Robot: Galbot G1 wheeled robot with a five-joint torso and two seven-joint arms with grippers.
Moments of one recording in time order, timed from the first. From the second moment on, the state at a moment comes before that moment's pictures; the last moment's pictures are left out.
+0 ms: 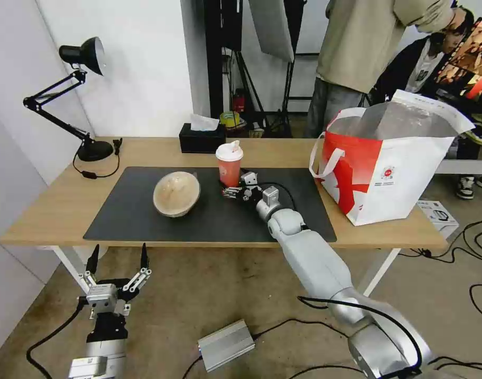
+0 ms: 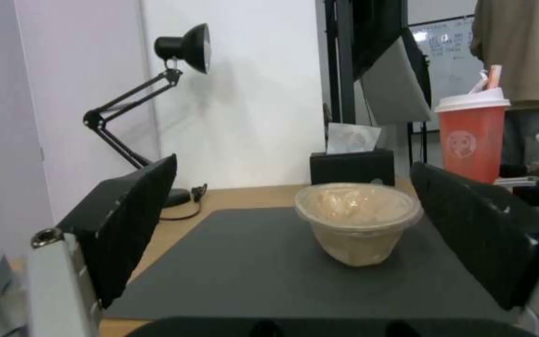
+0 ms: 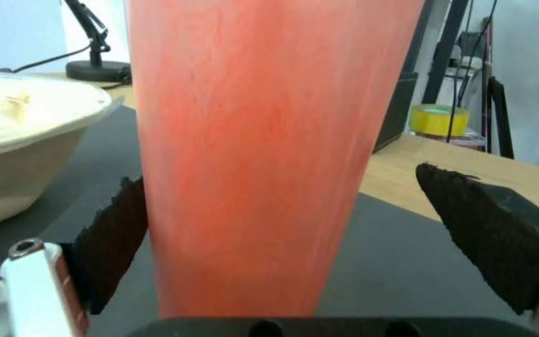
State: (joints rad) left arm 1.76 -1.47 -0.64 -2.13 -0.01 -0.43 -0.10; right arm -0.42 1.49 0.00 0.88 0.28 0.18 -0.27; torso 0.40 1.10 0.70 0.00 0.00
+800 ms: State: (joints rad) left arm 1.77 -1.48 -0.64 -2.13 -0.01 -0.44 -0.10; right arm -0.43 1.50 0.00 0.86 0.28 0.18 -0.29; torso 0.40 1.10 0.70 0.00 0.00
